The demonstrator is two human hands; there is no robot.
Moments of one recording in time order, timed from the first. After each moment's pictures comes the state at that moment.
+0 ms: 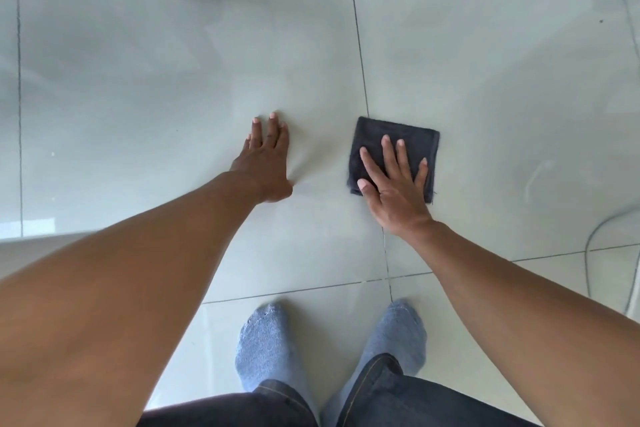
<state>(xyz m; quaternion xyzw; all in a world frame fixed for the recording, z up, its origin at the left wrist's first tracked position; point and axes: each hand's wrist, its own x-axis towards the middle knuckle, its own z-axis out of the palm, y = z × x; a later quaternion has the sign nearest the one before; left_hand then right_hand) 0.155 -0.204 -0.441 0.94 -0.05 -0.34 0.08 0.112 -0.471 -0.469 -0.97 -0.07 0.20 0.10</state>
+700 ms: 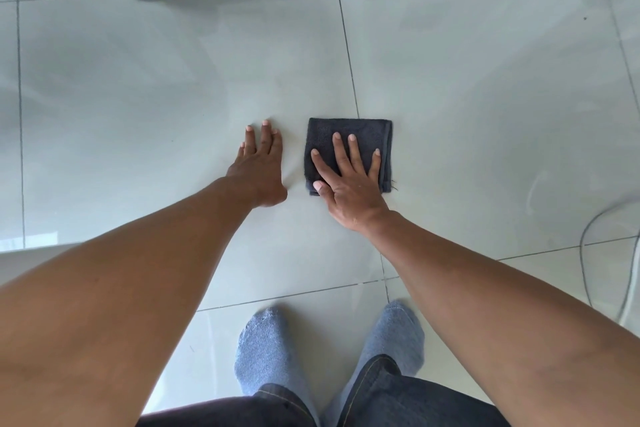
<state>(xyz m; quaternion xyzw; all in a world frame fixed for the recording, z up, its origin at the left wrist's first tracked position) 0.156 -0.209 -0.439 0.93 -0.05 -0.35 0.06 0.122 -0.412 -0.469 -0.96 -0.14 0.21 0.09</state>
